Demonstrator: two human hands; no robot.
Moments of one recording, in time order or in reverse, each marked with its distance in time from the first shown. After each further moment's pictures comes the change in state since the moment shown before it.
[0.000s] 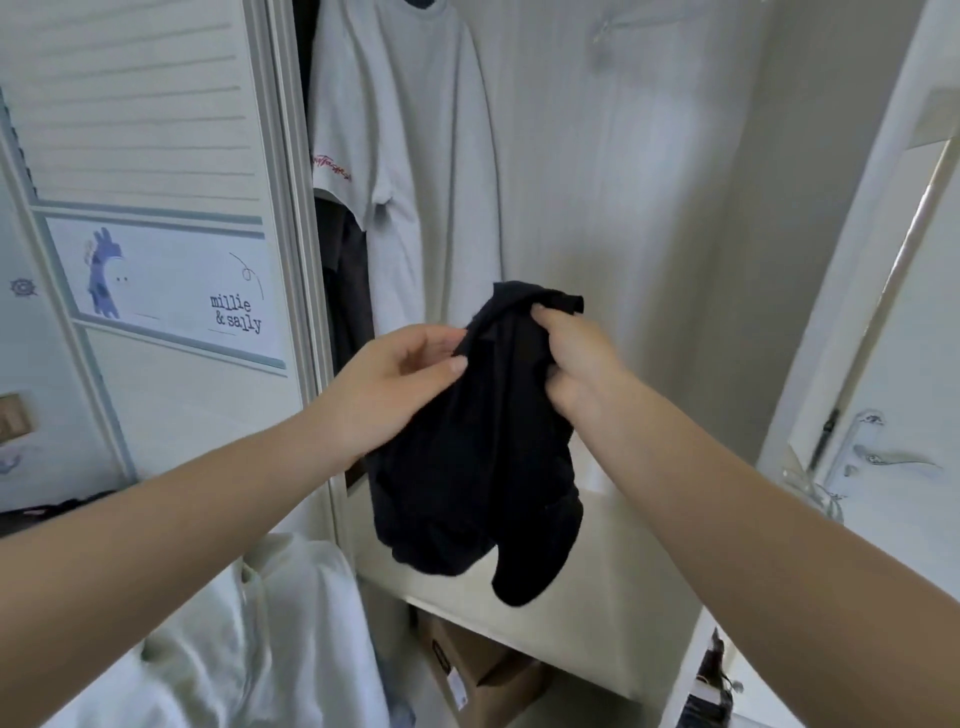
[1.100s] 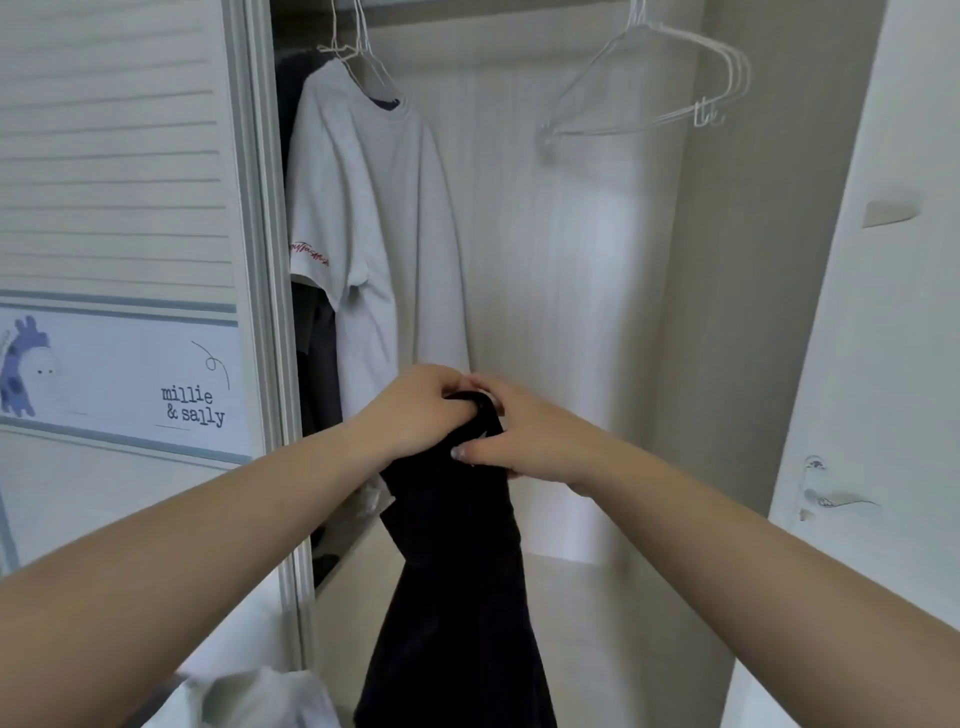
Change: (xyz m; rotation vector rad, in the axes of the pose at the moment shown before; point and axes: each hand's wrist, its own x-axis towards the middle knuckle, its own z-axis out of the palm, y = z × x) left_hand 0.085 0.009 -0.027 0.424 -0.114 0.054; right_hand -0.021 -0.009 0.035 -1.084 -0.371 -0.271
